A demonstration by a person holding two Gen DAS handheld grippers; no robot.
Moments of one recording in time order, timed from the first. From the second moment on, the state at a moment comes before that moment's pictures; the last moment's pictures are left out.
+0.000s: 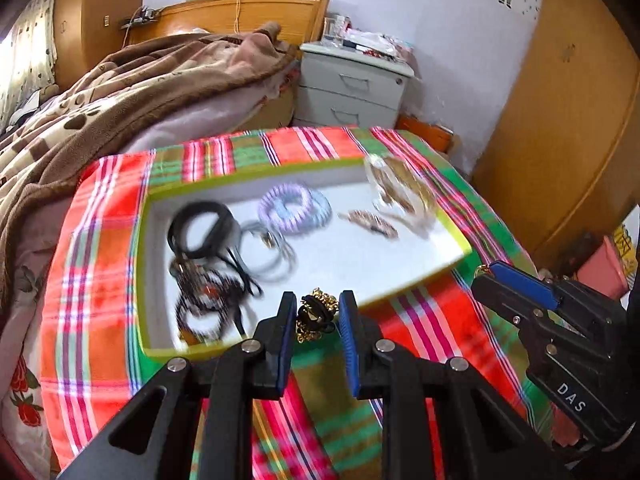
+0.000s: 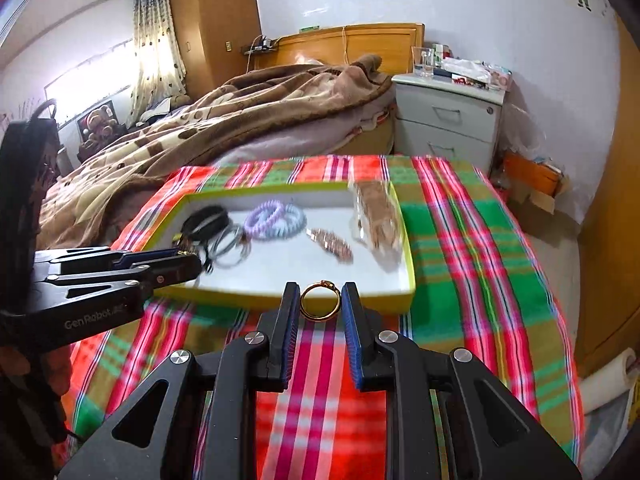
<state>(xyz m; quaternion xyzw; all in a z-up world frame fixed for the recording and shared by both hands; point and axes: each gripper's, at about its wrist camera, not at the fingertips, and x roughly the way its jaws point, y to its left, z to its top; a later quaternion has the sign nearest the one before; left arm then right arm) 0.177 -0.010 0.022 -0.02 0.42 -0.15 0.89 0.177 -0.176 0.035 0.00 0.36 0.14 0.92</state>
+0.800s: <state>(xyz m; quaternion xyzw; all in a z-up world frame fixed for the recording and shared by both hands) 0.235 -0.008 -0.019 -0.01 0.46 -0.12 0.88 0.264 -0.152 -0.015 -0.03 0.45 0.18 0.87</state>
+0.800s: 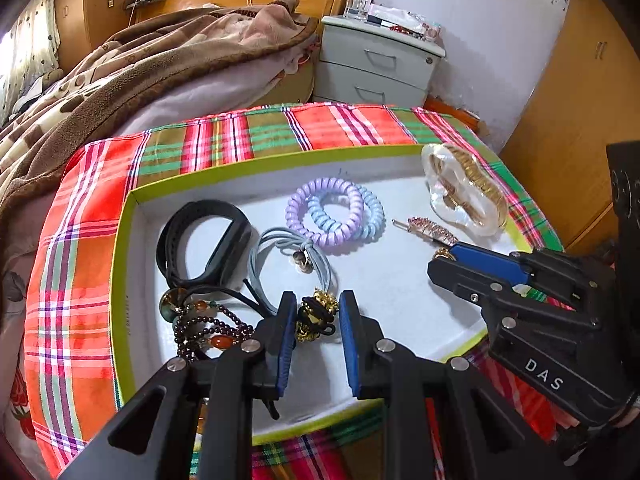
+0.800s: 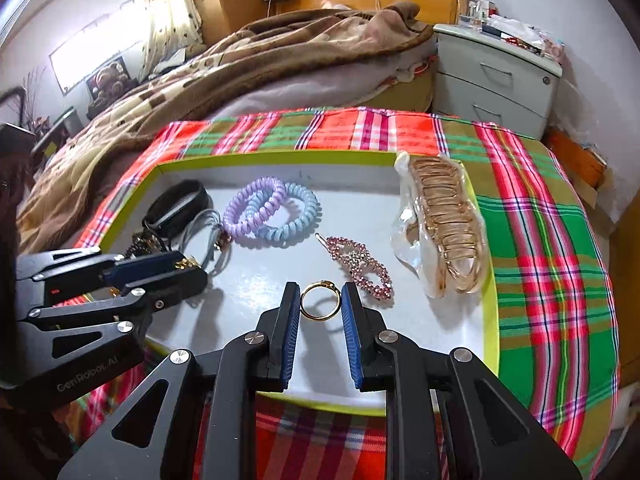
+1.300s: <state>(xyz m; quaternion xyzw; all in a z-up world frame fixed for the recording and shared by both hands) 0.235 -0.012 -0.018 0.00 0.46 -0.11 0.88 0.266 -0.145 -0.016 -0.05 0.46 0.17 0.87</state>
